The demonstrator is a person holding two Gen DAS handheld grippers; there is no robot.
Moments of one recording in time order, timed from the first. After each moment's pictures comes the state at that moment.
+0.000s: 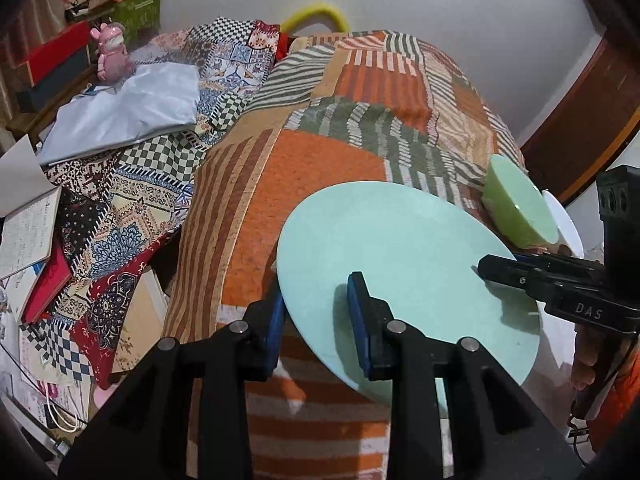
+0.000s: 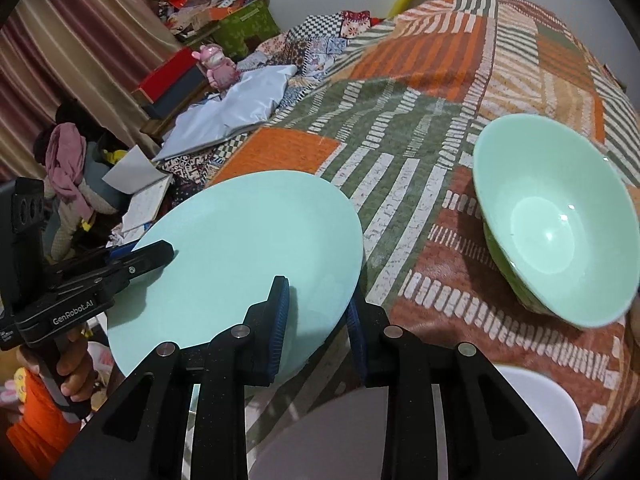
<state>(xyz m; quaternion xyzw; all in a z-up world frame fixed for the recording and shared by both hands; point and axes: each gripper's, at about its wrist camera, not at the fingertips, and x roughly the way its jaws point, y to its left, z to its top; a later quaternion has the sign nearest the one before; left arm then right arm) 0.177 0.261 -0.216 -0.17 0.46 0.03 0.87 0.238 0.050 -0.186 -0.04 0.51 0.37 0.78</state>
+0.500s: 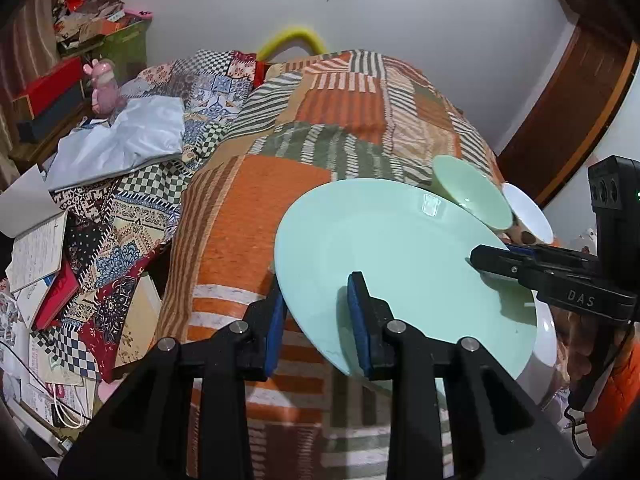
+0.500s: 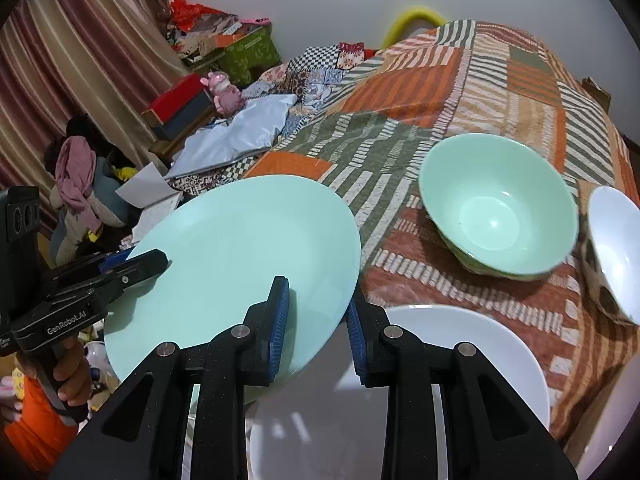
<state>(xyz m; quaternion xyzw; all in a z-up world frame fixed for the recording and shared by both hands) 0.142 0.214 -0.170 -0.14 0.43 0.01 0.89 0.211 0.011 -0.153 -0.03 0.47 0.36 0.80</state>
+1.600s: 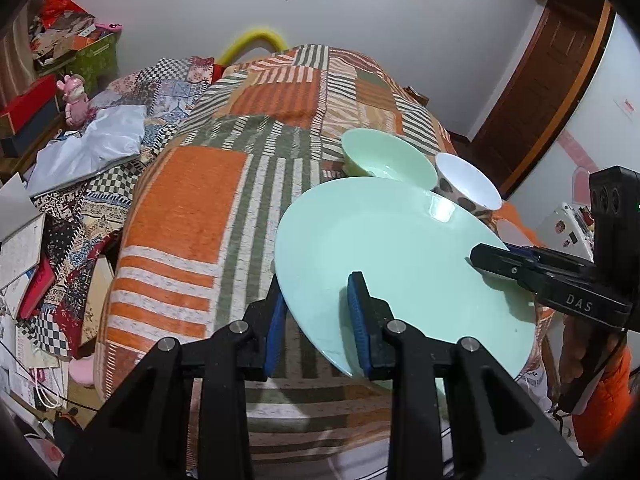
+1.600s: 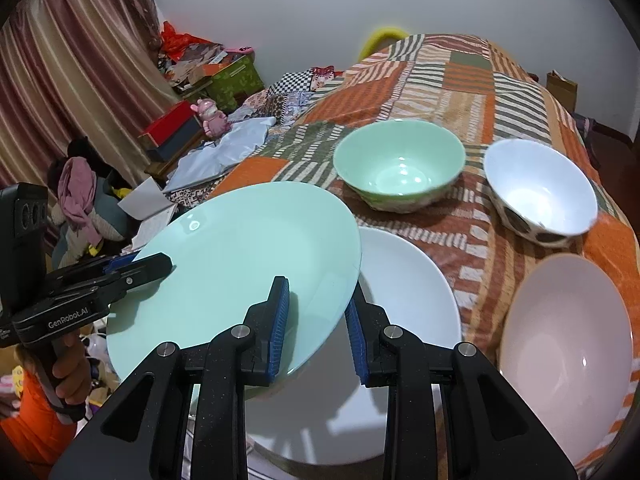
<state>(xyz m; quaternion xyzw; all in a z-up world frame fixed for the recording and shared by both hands) 0.113 0.119 -0.154 -0.13 0.43 -0.03 0.90 0.167 -0.083 -0.144 0.01 0.44 0.34 0.83</state>
